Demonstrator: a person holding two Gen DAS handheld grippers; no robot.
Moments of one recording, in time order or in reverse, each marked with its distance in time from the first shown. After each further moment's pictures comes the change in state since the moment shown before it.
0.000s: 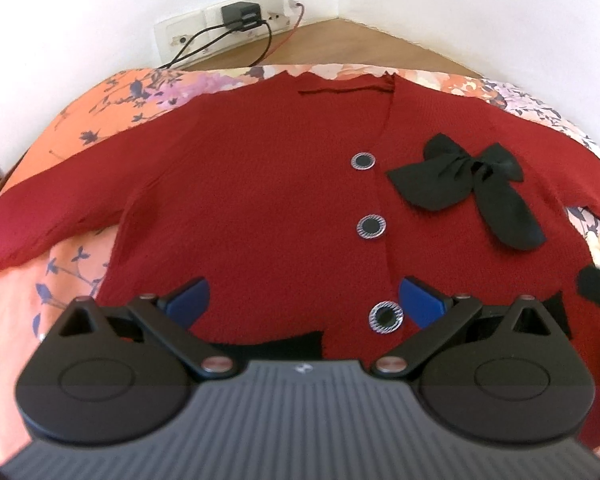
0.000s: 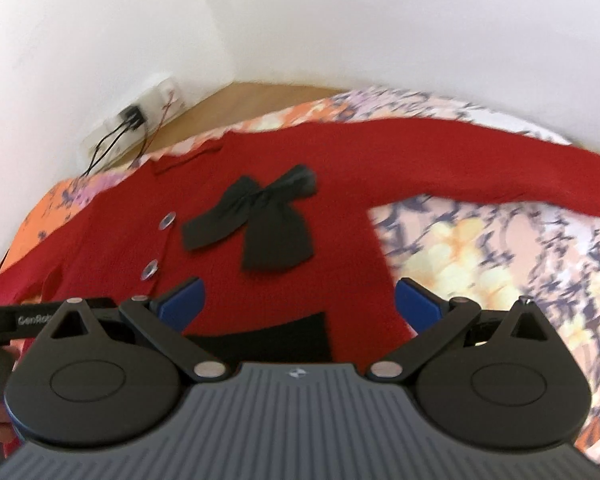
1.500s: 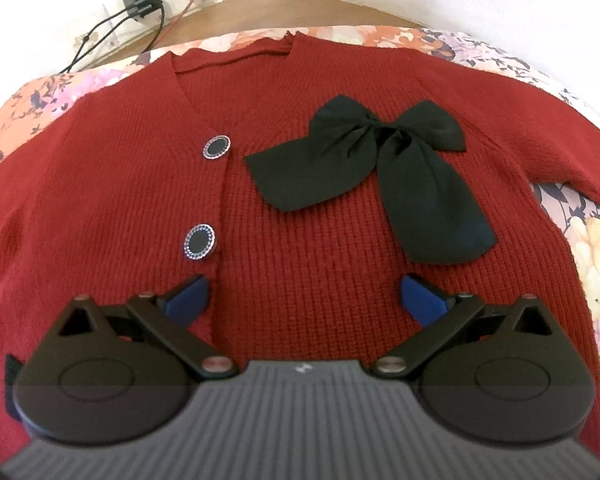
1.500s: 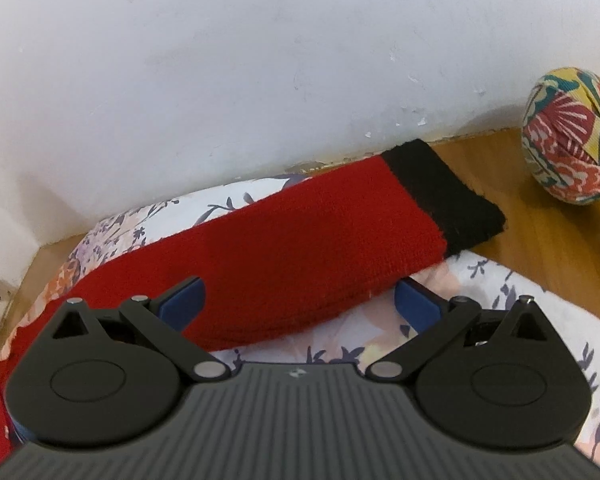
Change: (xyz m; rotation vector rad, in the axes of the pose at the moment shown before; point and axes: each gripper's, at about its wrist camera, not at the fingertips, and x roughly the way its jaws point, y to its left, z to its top) left arm 0.064 -0.102 0.007 0.079 0.071 -0.037; right arm 0.037 -0.269 0.041 0.474 -0.146 -0.261
